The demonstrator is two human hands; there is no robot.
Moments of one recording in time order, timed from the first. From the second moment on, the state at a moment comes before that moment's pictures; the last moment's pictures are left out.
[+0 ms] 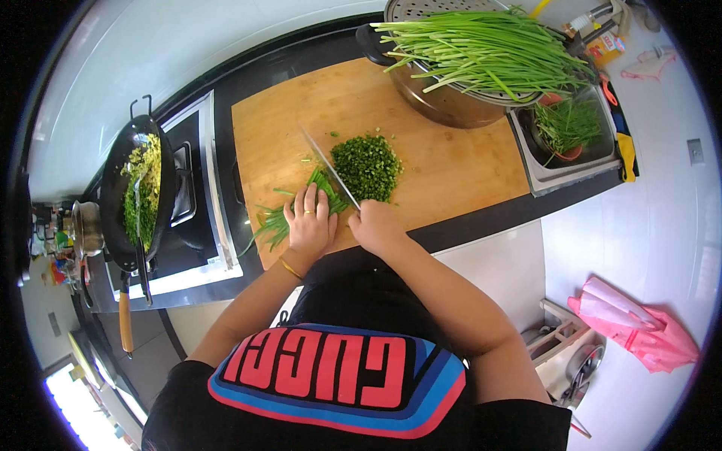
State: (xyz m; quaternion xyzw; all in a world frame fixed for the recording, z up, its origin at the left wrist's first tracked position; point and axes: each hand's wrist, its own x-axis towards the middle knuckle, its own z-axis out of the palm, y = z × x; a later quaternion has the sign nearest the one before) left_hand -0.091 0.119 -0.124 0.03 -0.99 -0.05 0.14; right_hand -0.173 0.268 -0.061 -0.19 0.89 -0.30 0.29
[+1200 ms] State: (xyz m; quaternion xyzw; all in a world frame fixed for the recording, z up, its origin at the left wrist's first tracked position) left_hand -0.090 0.115 -0.127 0.04 -0.97 -0.14 0.17; right_hand -0.166 0.302 -0.011 -0.17 0.89 -0.30 0.29
